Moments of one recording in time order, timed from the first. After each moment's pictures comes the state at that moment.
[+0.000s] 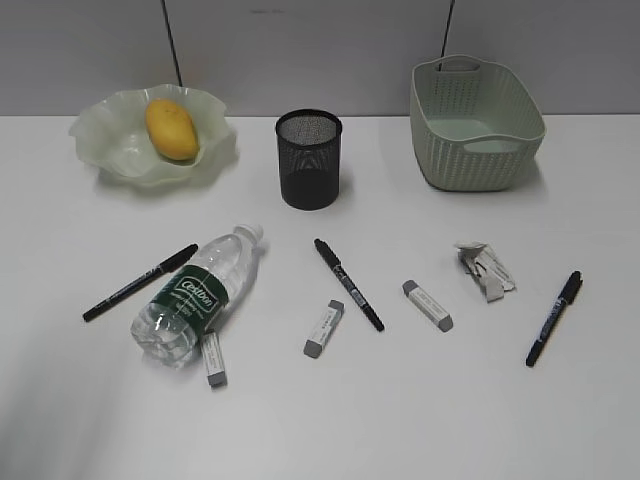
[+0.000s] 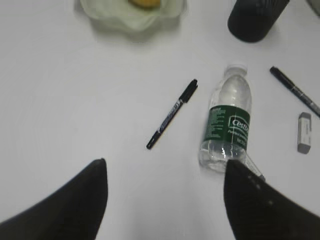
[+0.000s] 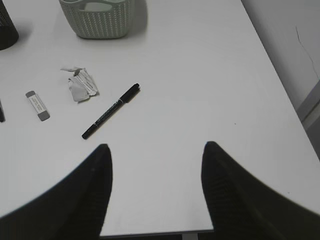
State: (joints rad) left arm -0.13 0.80 -0.68 -0.20 0.73 0.11; right arm 0.03 -0.01 -0.51 -0.05 1.04 0.03
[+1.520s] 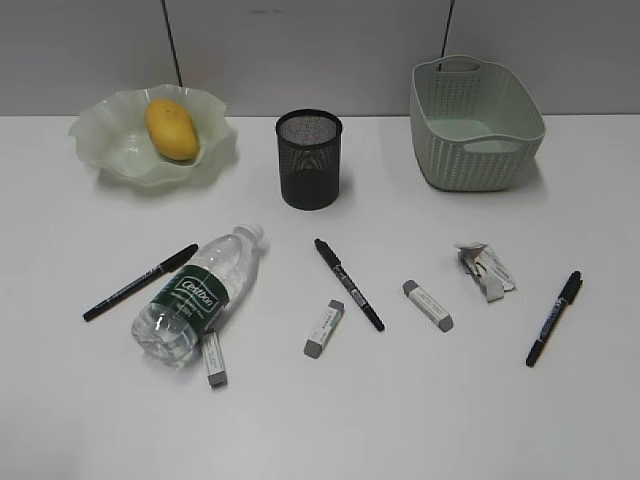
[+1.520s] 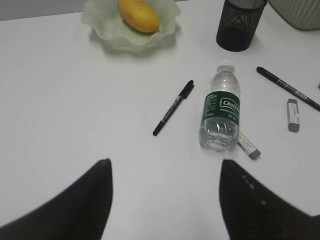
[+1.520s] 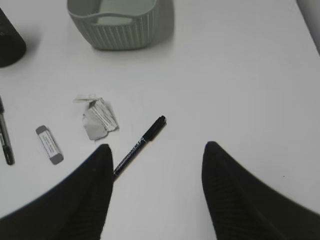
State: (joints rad) left arm -0.13 0.25 -0.54 -0.14 0.91 0.11; right arm 0.03 0.73 -0.60 0.03 0.57 0.01
